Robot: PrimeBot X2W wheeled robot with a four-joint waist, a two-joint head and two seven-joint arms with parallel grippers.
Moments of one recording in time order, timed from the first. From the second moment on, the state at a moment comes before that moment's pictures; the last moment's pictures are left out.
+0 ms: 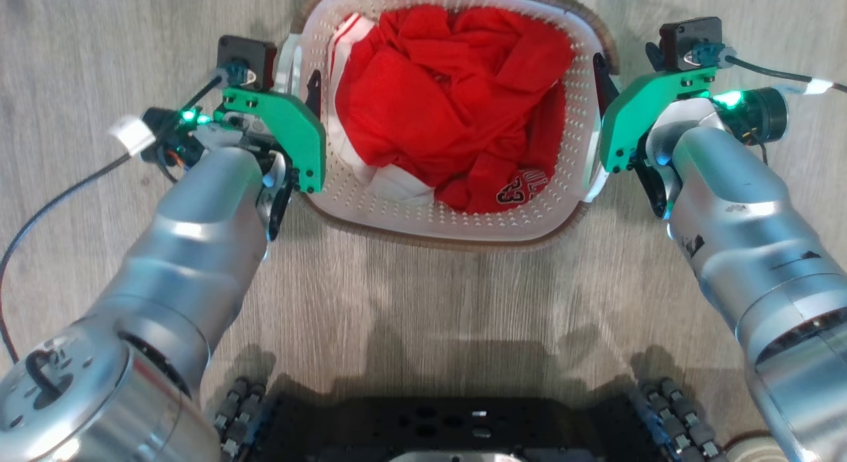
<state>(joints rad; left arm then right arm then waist) -1.10 0.03 -1.10 1.28 -0.96 0.01 -0.24 -1.10 -0.07 0.55 1.30 0.50 0.13 -0.23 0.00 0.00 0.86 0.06</state>
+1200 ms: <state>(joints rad) -0.45 0.12 -0.44 0.58 -0.39 0.10 -0.25 -0.57 -0.07 0.26 0.74 0.28 0.13 -0.25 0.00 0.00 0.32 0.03</state>
